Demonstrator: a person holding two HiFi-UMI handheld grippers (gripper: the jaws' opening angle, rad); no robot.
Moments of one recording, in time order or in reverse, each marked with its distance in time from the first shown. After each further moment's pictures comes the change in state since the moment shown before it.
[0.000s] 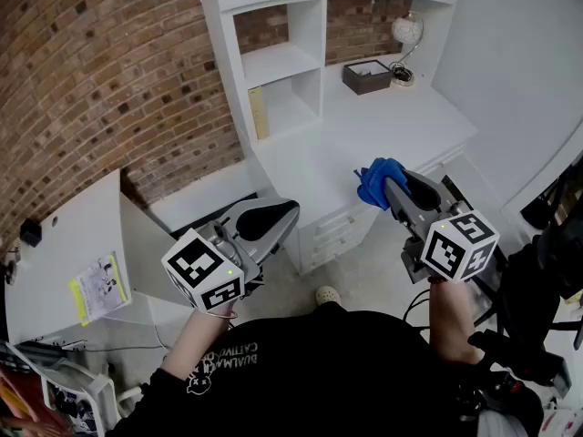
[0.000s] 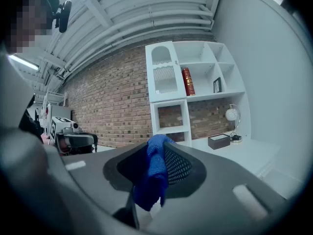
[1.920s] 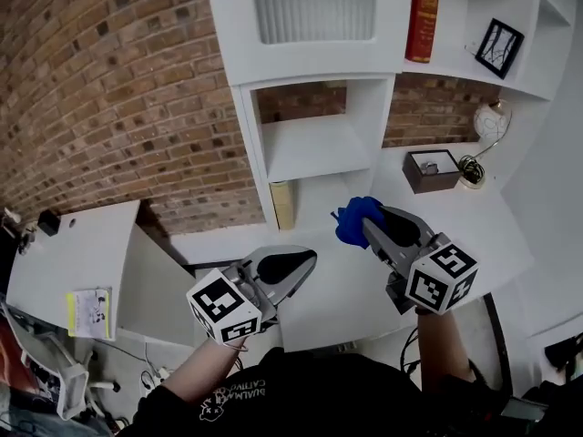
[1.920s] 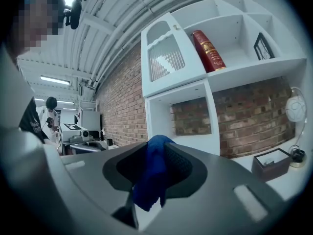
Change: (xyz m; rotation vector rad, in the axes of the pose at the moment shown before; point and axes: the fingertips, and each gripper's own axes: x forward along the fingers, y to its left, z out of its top) left arm 0.161 0.235 -0.004 -0.018 0.016 0.251; right arm 0.287 -0.127 0.063 -0.034 0.025 0.483
